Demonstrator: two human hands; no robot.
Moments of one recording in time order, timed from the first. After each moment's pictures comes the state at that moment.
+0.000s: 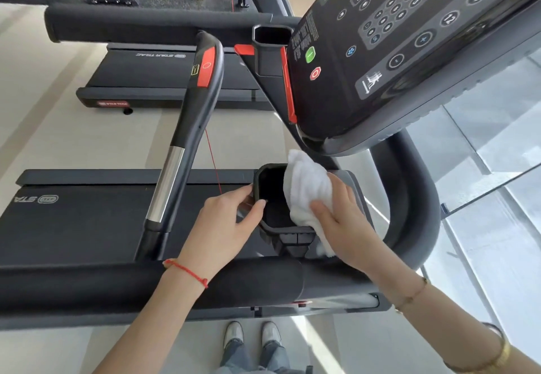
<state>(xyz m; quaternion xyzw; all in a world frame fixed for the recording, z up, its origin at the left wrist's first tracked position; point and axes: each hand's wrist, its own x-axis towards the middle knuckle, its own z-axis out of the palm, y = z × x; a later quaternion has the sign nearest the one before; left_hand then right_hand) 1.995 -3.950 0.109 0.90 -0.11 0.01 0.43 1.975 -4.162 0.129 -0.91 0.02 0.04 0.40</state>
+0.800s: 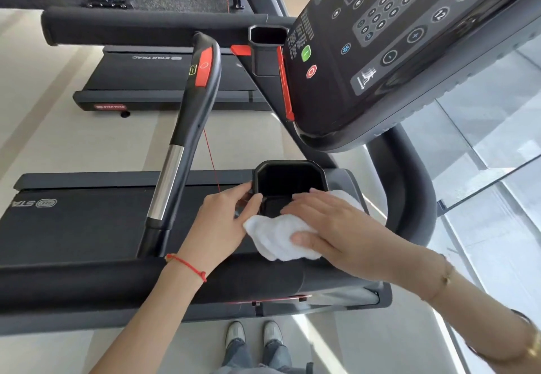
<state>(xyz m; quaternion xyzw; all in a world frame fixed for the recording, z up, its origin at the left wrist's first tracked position) 1.996 -3.949 0.111 0.89 -0.10 -0.02 0.44 1.962 -4.168 0.161 -0.93 -0.31 0.09 0.15</state>
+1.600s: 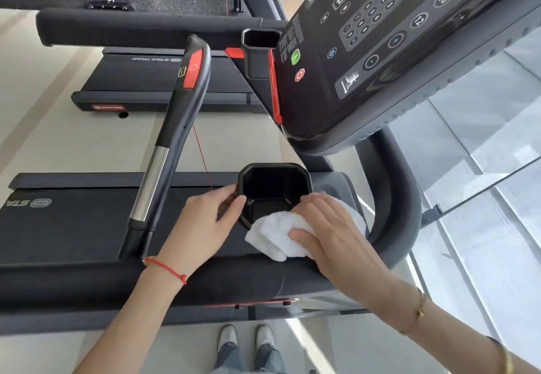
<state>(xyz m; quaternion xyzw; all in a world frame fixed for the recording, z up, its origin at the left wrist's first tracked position) 1.995 -3.950 0.108 0.90 -0.11 0.03 0.41 1.943 -4.177 0.138 -0.95 -0.20 -0.04 0.23</state>
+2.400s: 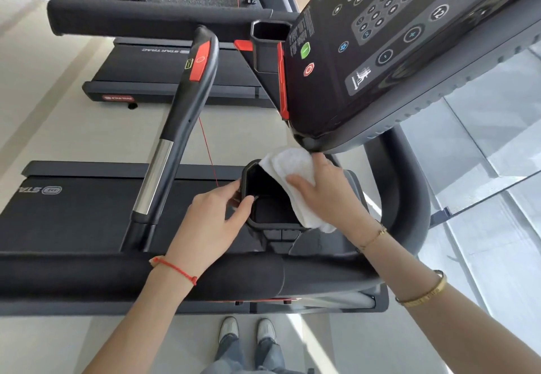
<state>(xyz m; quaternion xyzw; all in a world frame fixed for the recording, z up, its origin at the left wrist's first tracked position) 1.989 -3.957 0.112 0.91 -0.09 0.01 0.41 2.022 -4.165 0.139 -0.95 0.02 0.05 0.31</state>
